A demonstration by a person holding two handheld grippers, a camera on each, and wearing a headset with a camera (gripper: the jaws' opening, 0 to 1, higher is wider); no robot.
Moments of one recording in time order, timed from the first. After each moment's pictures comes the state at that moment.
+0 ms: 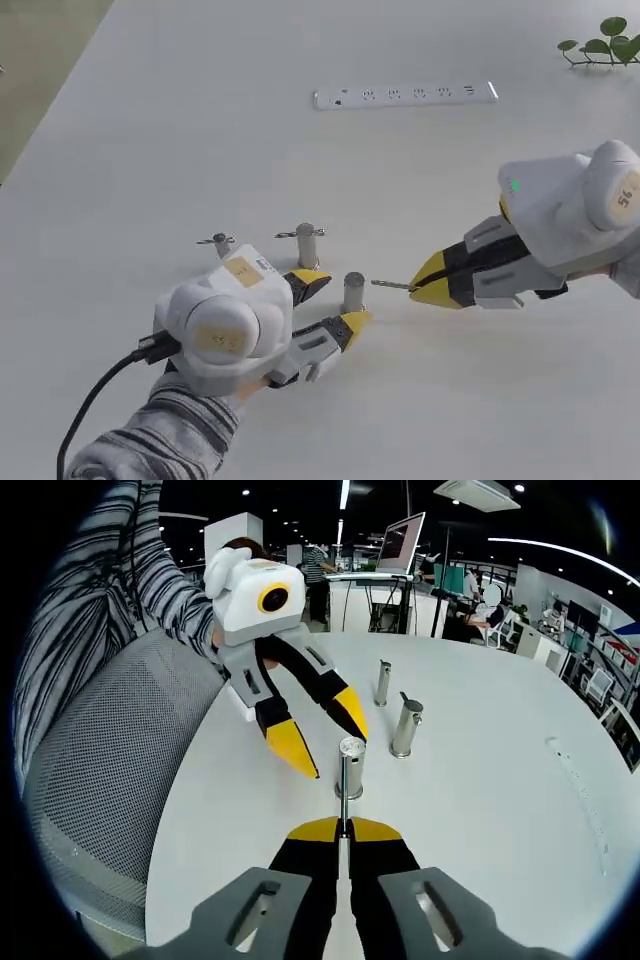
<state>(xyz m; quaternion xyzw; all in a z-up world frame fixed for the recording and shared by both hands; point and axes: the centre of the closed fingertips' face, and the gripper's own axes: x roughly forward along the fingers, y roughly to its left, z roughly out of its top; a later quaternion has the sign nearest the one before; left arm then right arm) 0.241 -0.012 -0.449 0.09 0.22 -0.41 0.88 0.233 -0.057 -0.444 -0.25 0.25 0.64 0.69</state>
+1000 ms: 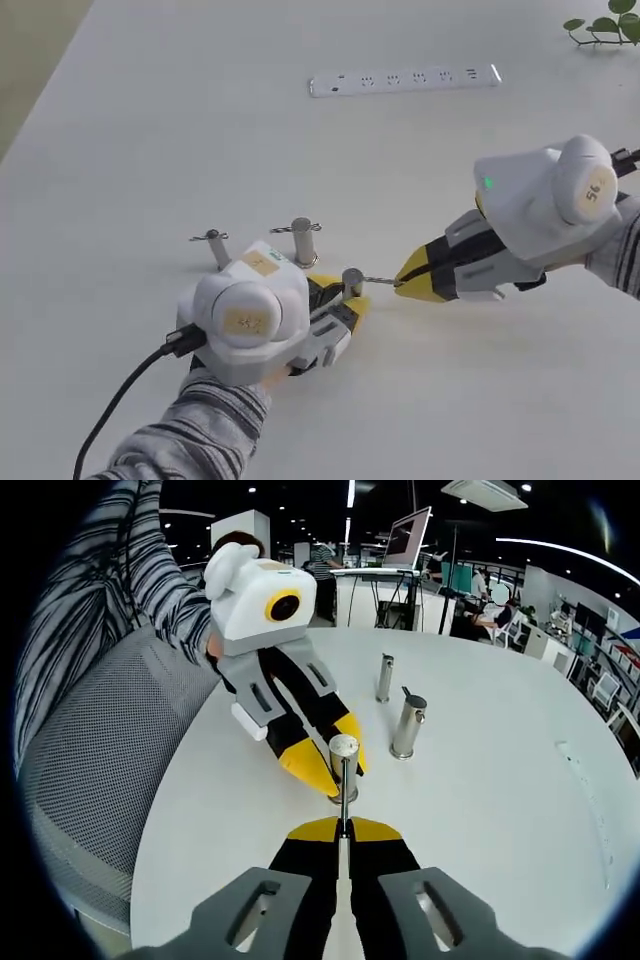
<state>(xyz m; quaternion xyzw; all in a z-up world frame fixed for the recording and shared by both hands) 0.251 -0.017 -0.467 0.05 0.26 -0.38 0.89 0.236 -0.044 -0.452 -0.26 0.25 0.65 0.67</state>
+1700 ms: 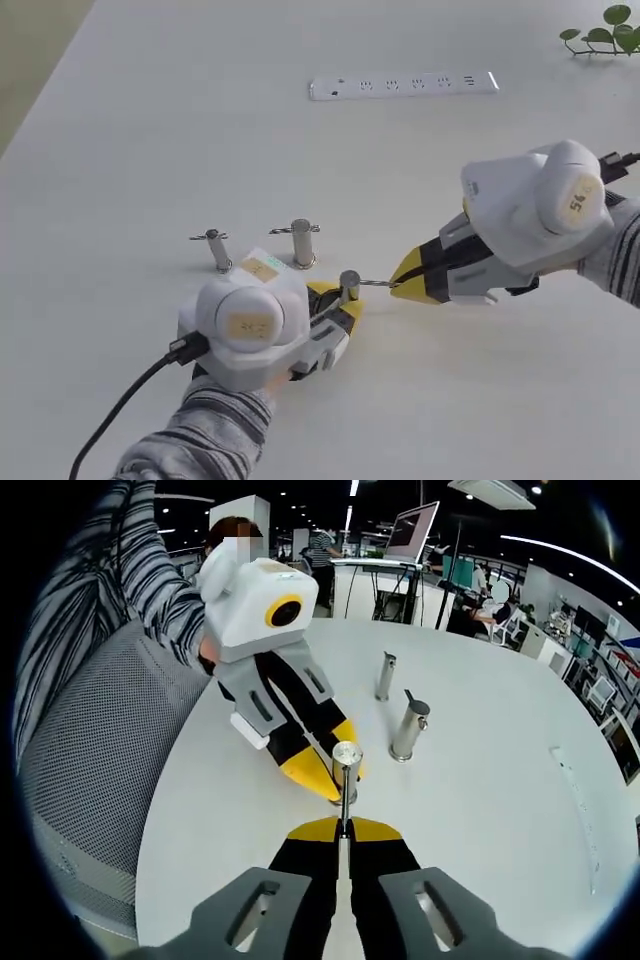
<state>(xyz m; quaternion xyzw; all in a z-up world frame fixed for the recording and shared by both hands) 0.249 -0.016 -0.471 0.04 0.26 -0.36 0.90 0.234 -0.041 -0.446 -0.29 0.26 0.63 0.67</state>
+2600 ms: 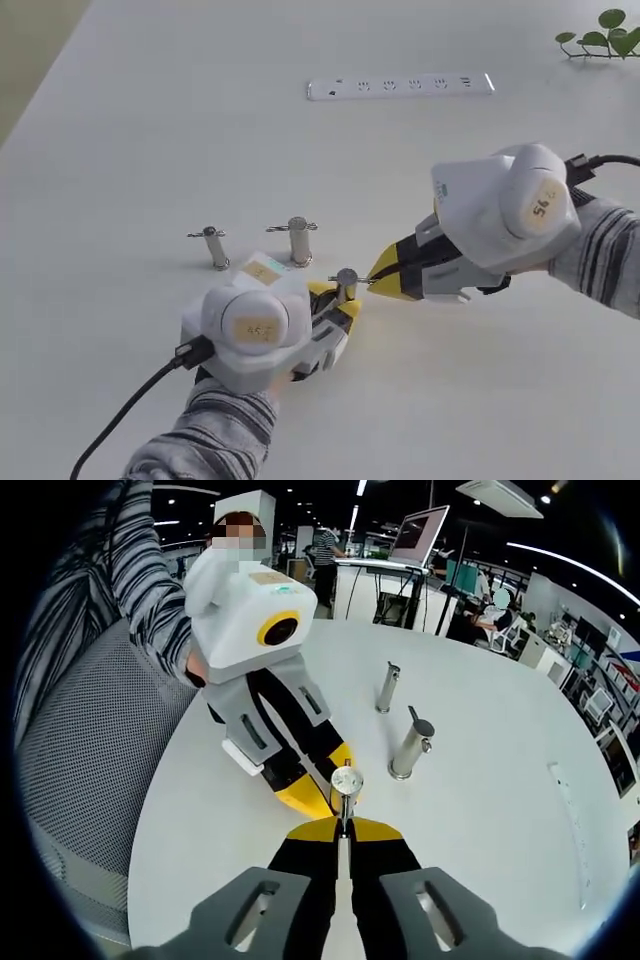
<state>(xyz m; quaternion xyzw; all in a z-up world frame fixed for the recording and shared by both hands) 0.250 -0.015 -0.476 0.03 0.26 -0.34 0.90 0.238 -0.025 -0.446 -0.31 0.24 0.63 0.67</state>
